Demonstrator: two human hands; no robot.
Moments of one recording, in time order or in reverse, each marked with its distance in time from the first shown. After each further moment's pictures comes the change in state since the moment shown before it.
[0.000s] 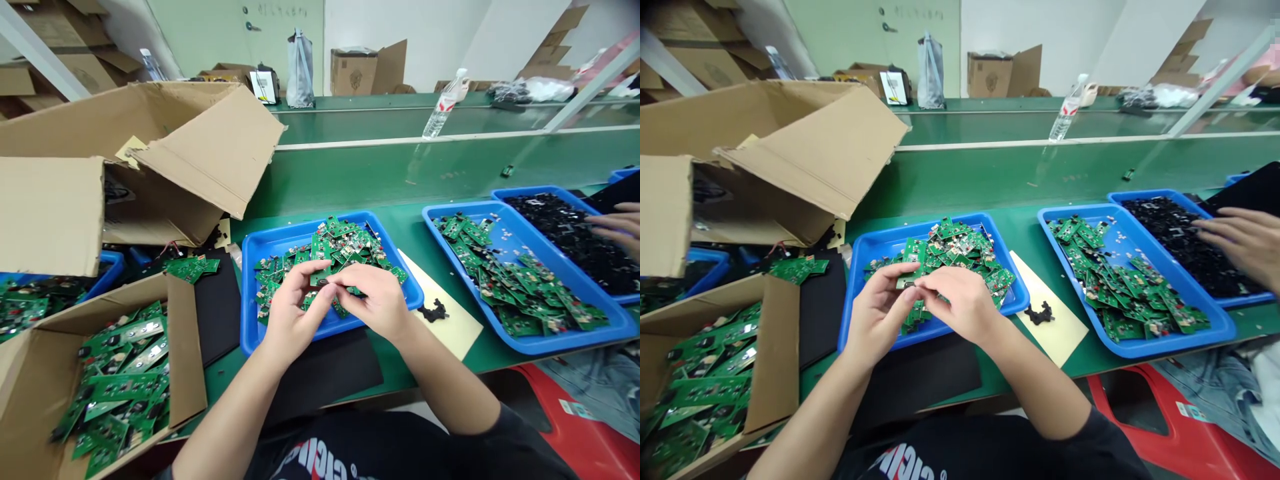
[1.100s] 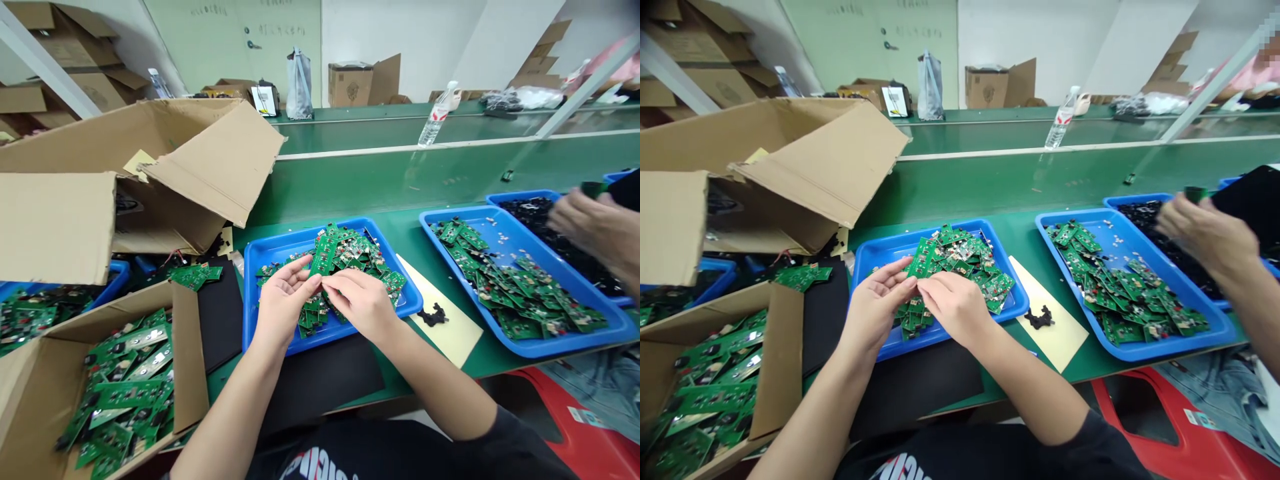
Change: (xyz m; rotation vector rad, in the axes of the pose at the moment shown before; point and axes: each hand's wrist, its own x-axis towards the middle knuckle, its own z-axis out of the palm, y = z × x) left_hand 0.018 -0.010 -0.004 -0.347 0.165 -0.379; right_hand -0.006 0.007 0.015 -0.314 -0.015 -0.001
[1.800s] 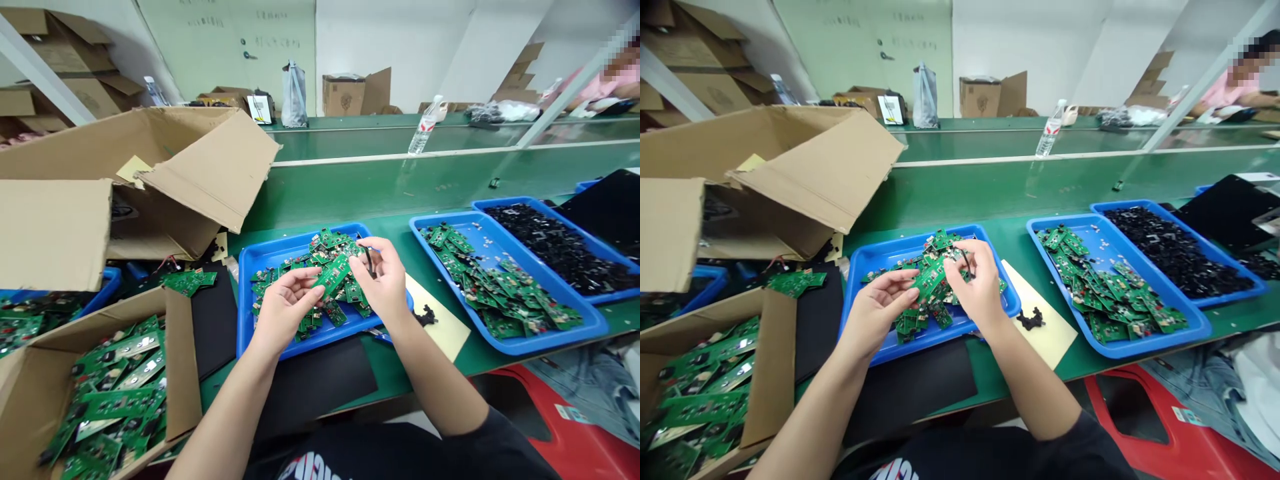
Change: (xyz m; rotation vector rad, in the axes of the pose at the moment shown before) left_hand -0.003 0.005 0.001 0.127 -0.130 0.086; right_hand 0.006 0.020 -0.016 0.380 0.337 0.429
